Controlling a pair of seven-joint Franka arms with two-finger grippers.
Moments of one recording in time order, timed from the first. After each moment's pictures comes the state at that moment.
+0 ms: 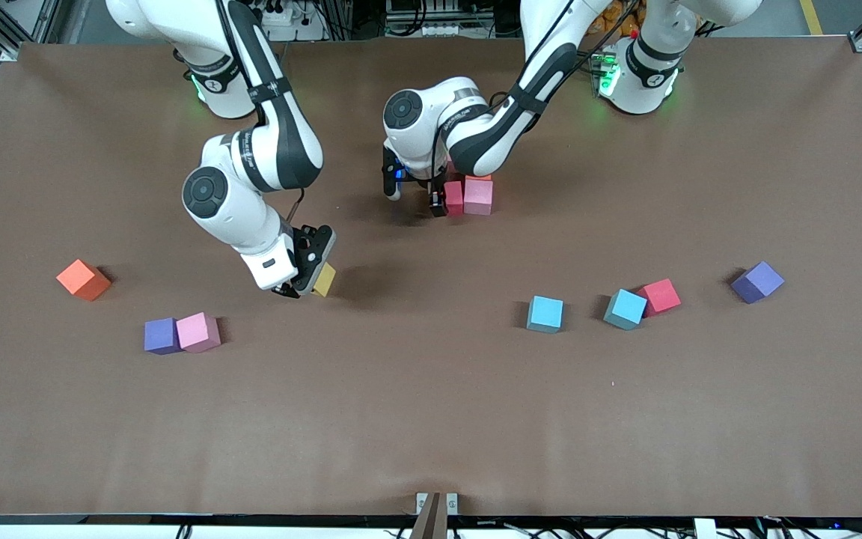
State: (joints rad) left arm -0.78 0.61 -0.28 -1.79 0.23 2.18 0.33; right arm 1.01 0.38 -0.60 -2.02 0.55 2.36 -1.11
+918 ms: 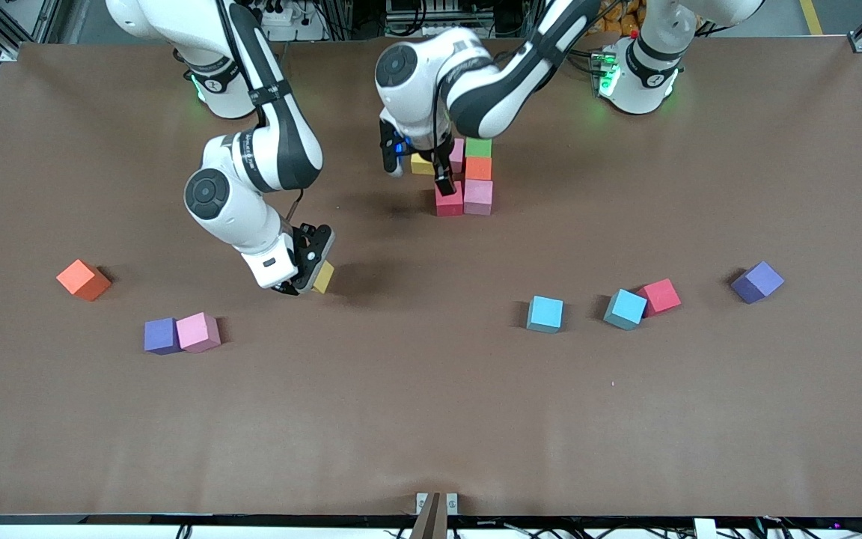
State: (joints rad) left arm -0.78 0.41 -0.29 -1.77 0.19 1.91 0.30; right arm 1.02 0.38 -0.60 -2.05 0.55 2.36 -1.12
